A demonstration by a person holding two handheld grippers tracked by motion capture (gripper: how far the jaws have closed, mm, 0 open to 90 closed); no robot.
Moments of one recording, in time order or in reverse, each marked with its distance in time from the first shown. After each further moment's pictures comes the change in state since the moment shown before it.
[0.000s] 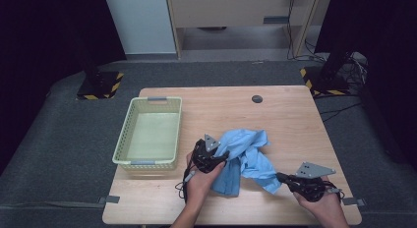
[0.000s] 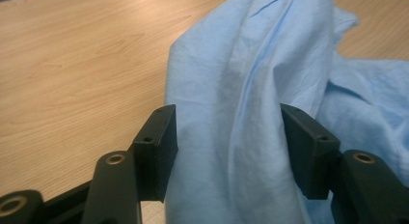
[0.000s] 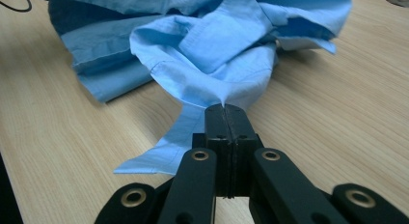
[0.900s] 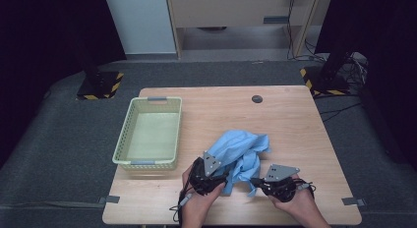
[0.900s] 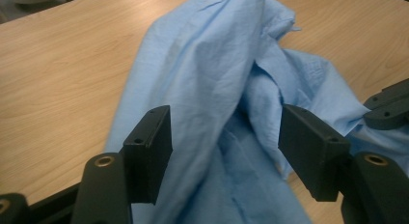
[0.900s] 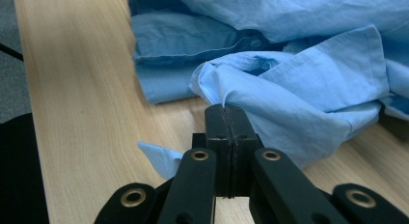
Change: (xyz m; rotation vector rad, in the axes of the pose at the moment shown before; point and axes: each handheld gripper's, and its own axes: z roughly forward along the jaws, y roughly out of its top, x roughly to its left) left arm -0.043 -0.019 -0.054 -0.018 0.019 0.063; right arm 0.045 0.028 0.050 0.061 0.137 -0.161
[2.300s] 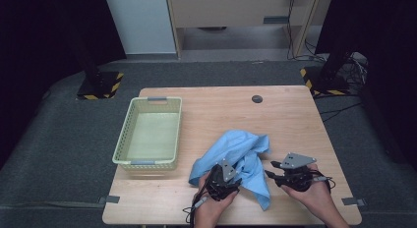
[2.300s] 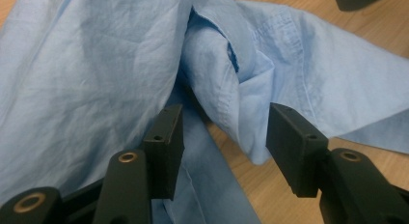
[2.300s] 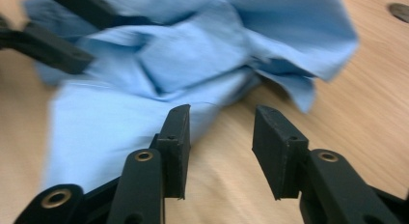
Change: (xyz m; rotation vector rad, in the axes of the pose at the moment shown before) left arm -0.028 -0.013 0.041 0.114 -0.095 0.064; right arm -0.046 -0.012 -0.024 0.036 -0.179 0.070
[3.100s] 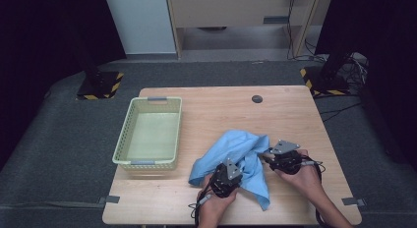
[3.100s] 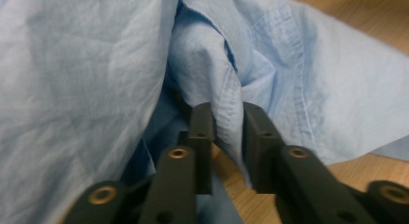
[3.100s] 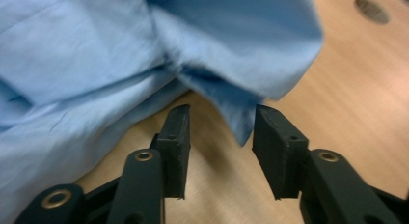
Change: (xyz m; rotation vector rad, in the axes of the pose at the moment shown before) left arm -0.002 -0.001 0.019 -0.003 -0.031 0.009; right arm -0.036 0.005 0.054 0.070 -0.125 -0.080
